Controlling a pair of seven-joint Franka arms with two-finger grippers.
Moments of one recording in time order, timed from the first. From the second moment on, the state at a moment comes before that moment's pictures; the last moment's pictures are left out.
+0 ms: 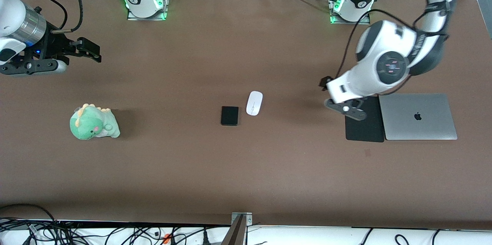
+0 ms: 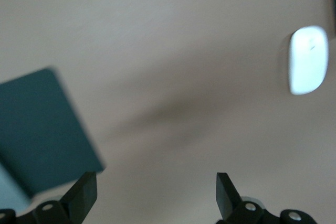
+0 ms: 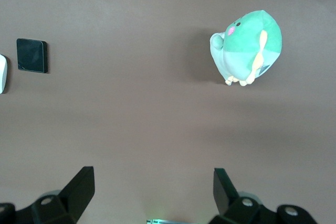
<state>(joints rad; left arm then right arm) -0.17 0.35 -0.24 -1.76 -0.02 1.94 0.01 0.16 0.03 -0.05 -1.61 0.04 1.54 0.03</state>
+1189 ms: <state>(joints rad) -0.59 0.79 -0.20 -1.58 0.22 2.40 -0.55 0.17 0.04 -0.05 -1.61 0.04 1.55 0.04</state>
